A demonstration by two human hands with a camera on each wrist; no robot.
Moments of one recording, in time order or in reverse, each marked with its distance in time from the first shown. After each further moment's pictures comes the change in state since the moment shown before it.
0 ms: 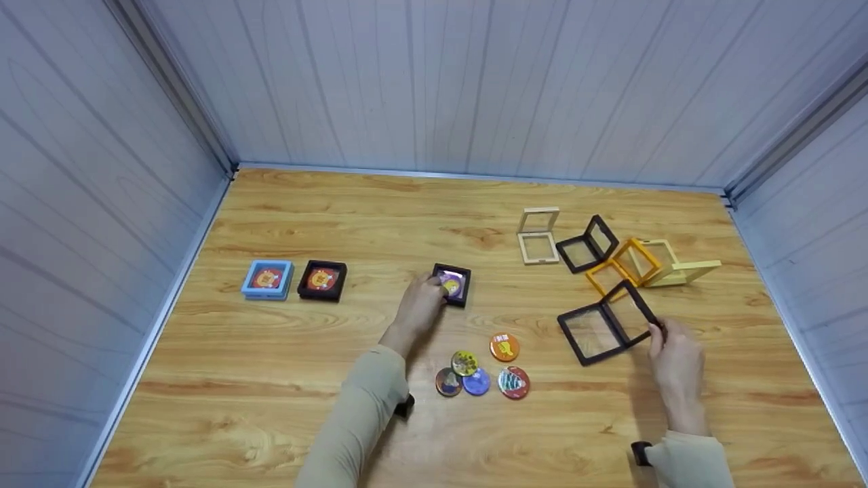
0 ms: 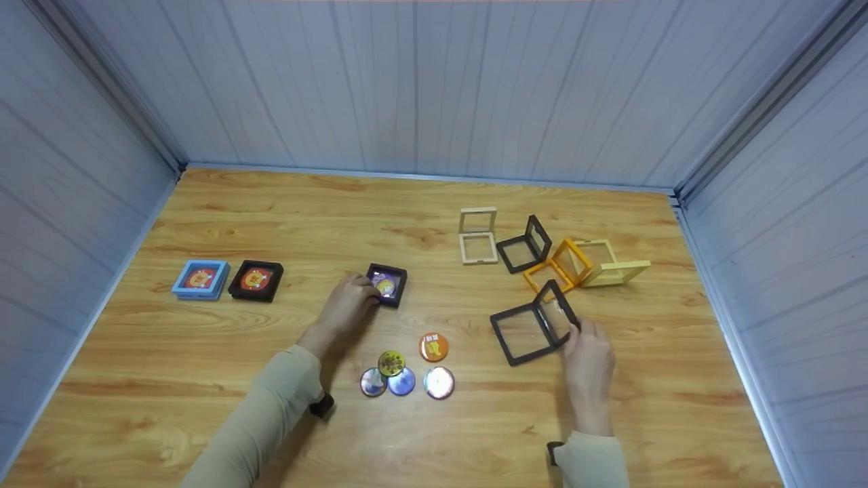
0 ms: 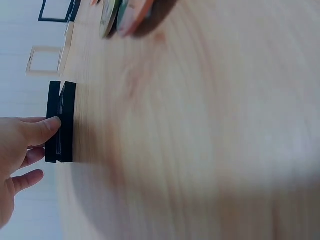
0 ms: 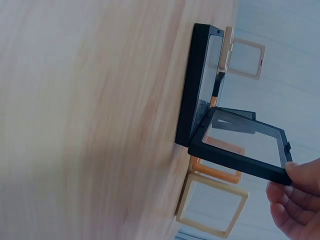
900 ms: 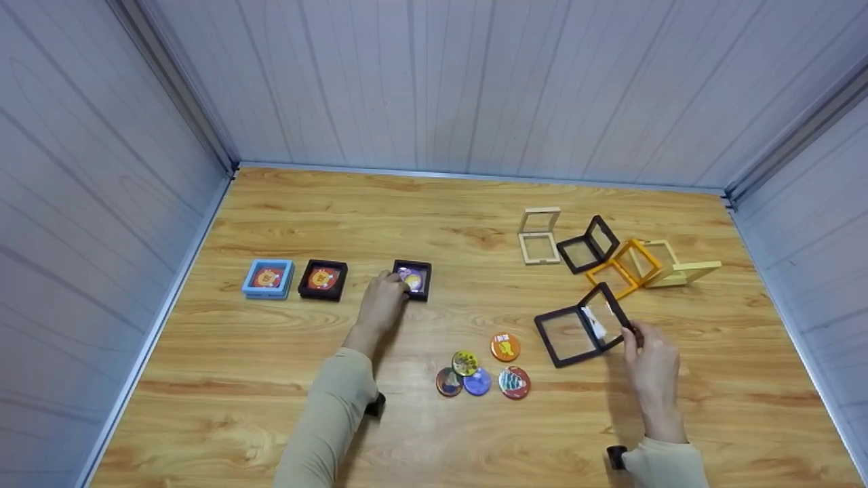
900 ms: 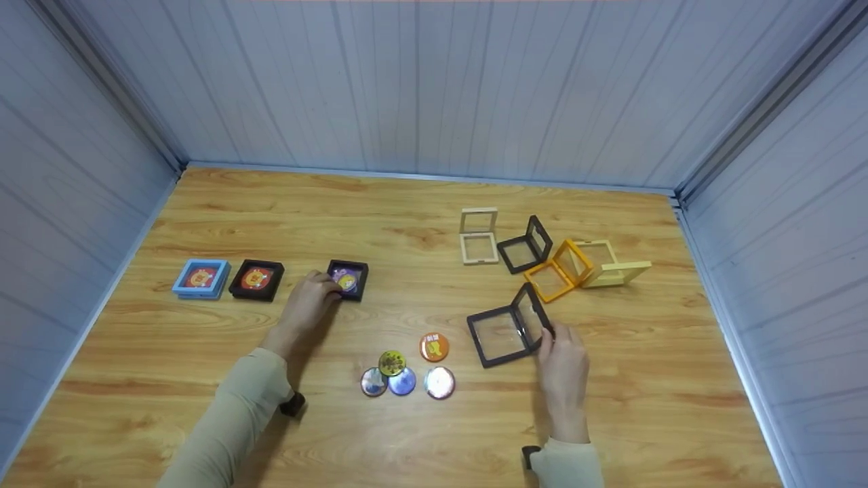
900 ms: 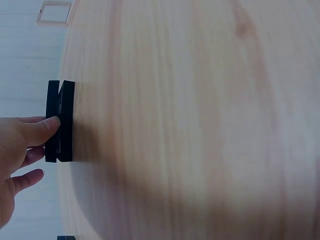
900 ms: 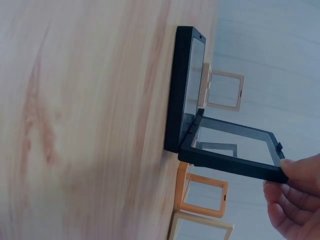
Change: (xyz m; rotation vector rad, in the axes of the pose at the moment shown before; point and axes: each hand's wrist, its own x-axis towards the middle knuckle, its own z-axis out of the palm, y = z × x) left_hand -0.030 -0.047 -0.018 -0.058 0.010 -0.153; right_hand -0.011 -0.032 0.010 0.089 -0.019 -0.028
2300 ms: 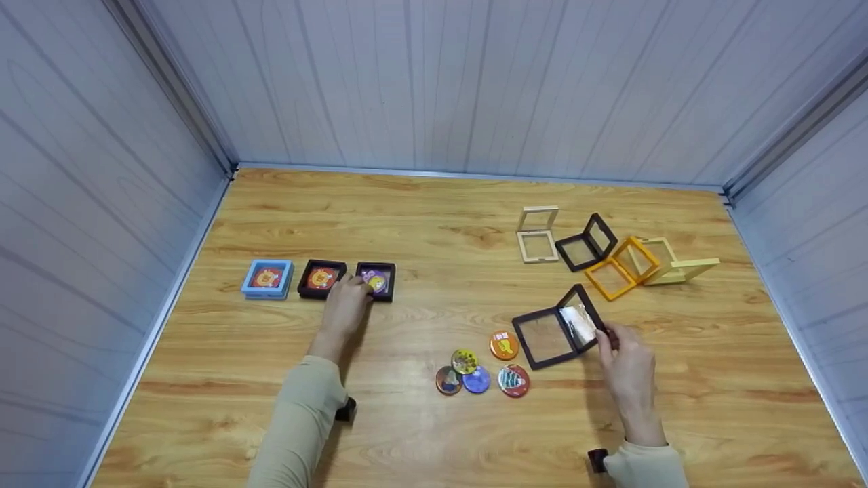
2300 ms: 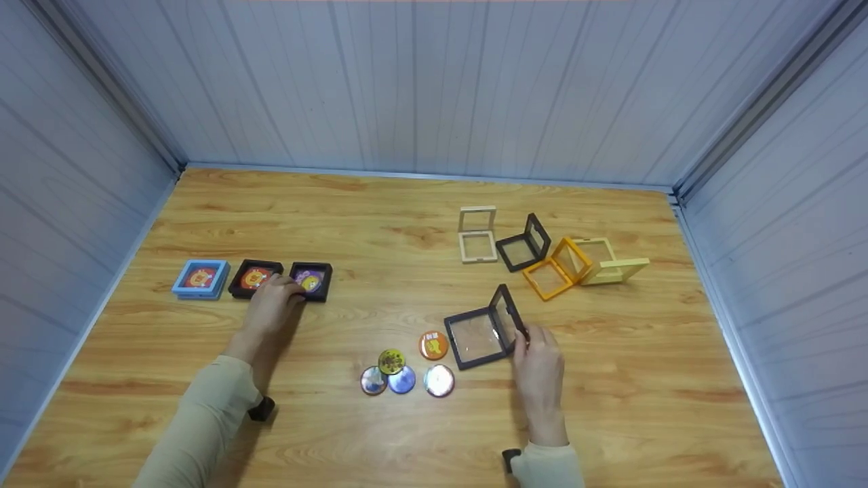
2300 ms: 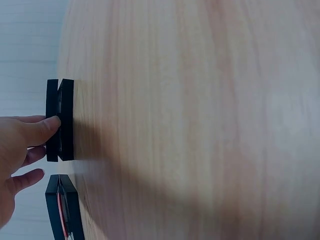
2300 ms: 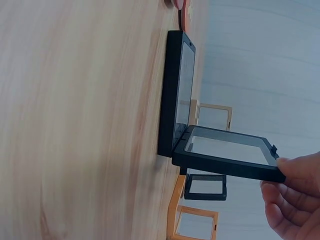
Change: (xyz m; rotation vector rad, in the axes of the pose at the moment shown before) left_hand -0.027 -0.040 -0.022 -0.011 0.019 -0.070; right_hand -0.011 -0.029 0.010 0.051 -0.056 0.023
